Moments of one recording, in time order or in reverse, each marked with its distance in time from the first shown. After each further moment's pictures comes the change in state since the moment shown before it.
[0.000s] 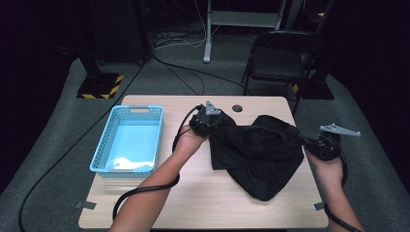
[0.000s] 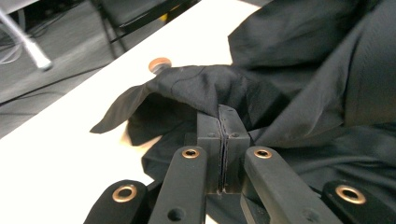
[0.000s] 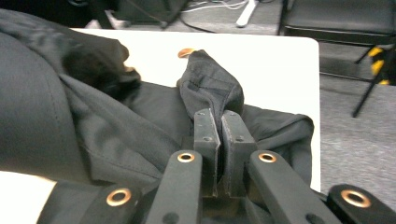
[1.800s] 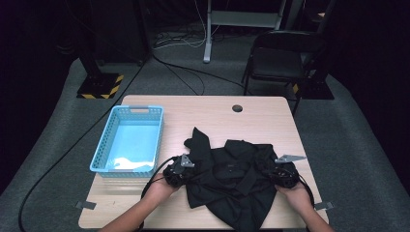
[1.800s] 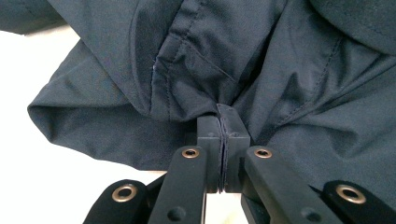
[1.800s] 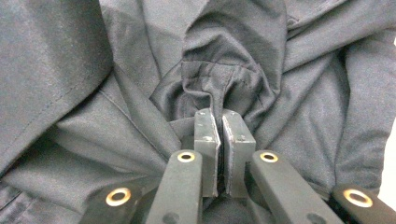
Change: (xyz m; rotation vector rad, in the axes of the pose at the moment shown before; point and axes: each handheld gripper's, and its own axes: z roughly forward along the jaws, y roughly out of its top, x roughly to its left) left arm -0.036 -0.174 -0.041 0.284 -0.125 -0.025; right arm 0.062 -0.108 0.065 0.309 0.217 -0.167
